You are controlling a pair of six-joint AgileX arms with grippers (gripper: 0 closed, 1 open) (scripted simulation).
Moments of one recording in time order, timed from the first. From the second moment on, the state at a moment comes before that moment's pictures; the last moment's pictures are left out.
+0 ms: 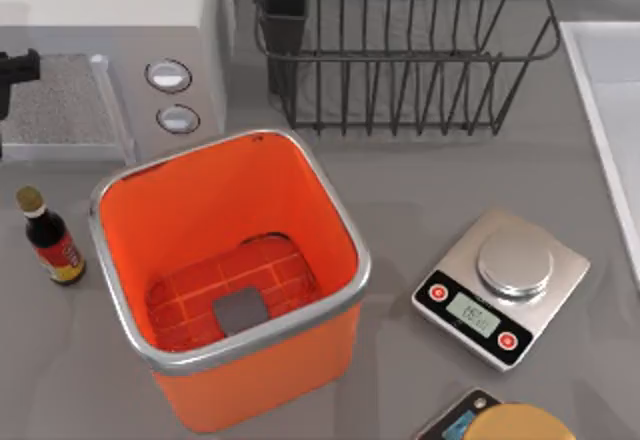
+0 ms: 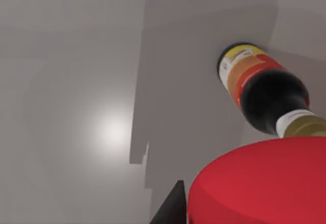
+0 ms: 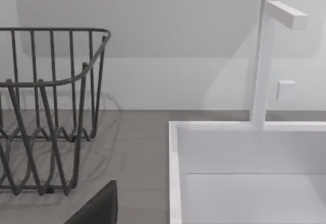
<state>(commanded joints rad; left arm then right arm) 0.04 1.79 1.62 -1.38 0.05 -0.11 0.00 0.00 0.00 0.00 0.00 0.00</state>
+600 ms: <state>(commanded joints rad) -0.38 1.80 1.70 -1.40 0.06 -1.41 0.00 0.00 0.00 0.00 0.00 0.00</state>
